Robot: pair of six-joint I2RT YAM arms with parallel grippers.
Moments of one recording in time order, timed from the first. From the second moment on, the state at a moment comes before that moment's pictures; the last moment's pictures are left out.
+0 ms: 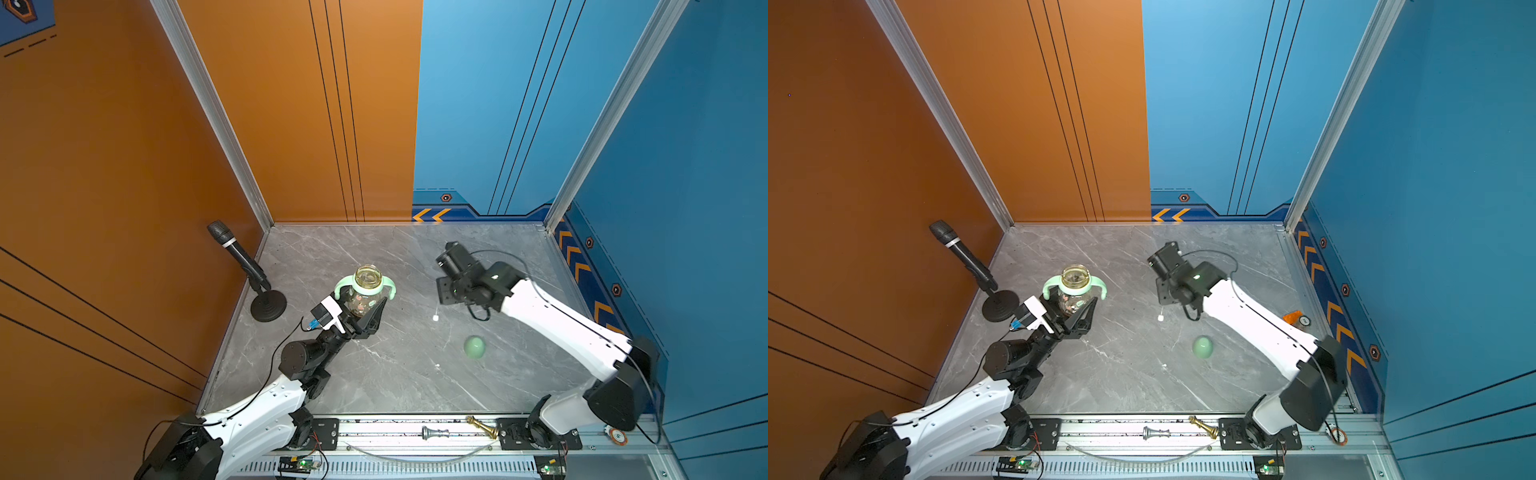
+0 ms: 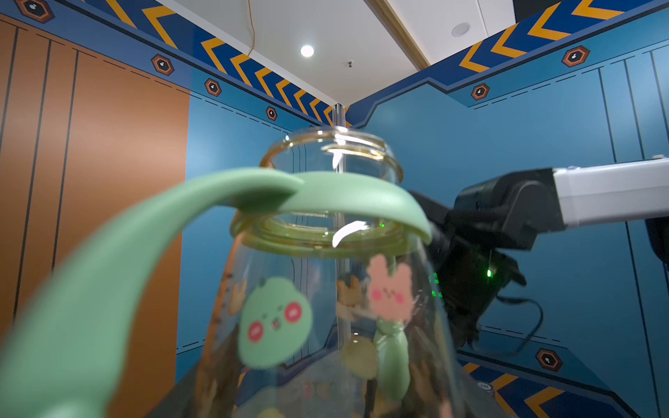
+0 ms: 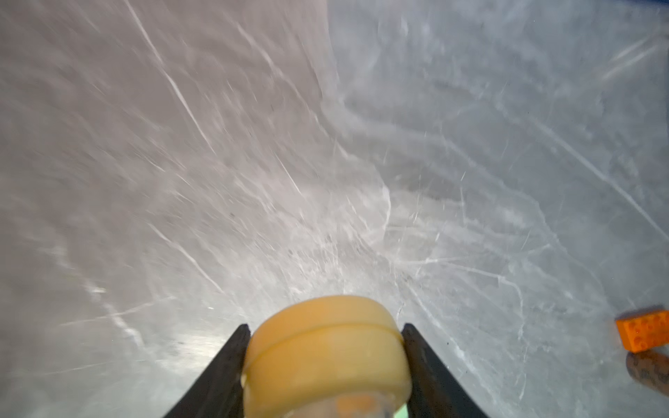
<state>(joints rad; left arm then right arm) -0.64 0.93 0.24 1.29 0.16 -0.11 0.71 1.45 1.51 -0.99 0.26 0.44</state>
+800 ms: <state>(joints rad) -0.69 1.07 0.34 1.29 0.16 -0.02 0.59 1.56 2.43 -1.30 -0.43 0.24</state>
